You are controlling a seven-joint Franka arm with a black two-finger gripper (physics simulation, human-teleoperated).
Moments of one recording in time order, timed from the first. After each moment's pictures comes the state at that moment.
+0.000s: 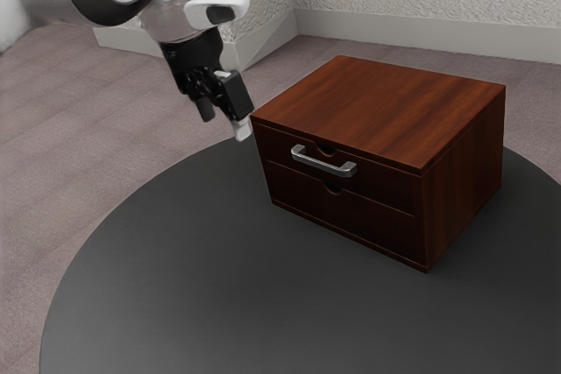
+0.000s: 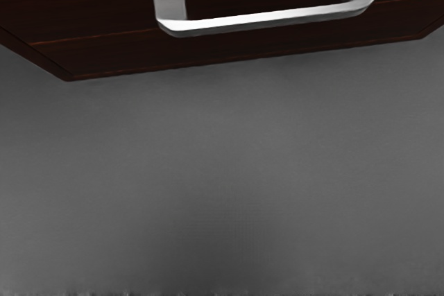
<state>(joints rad) 0.00 0.14 0.06 -1.22 -0.04 1.45 0.25</state>
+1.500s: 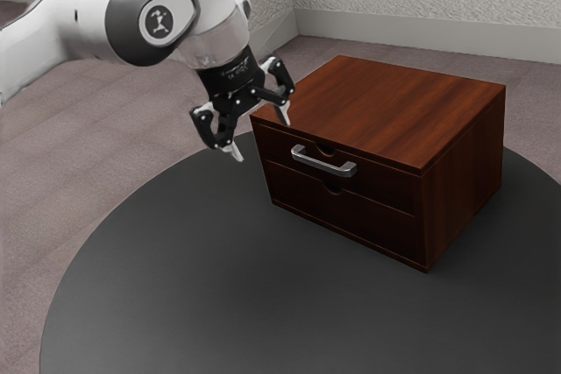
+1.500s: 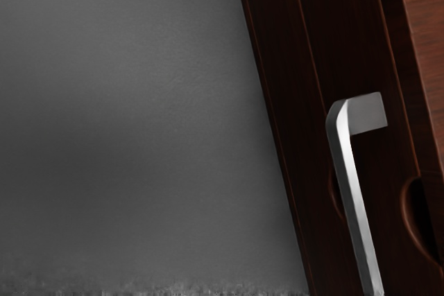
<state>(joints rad) -0.06 0.11 0.06 -1.40 -0.04 1.70 -1.28</state>
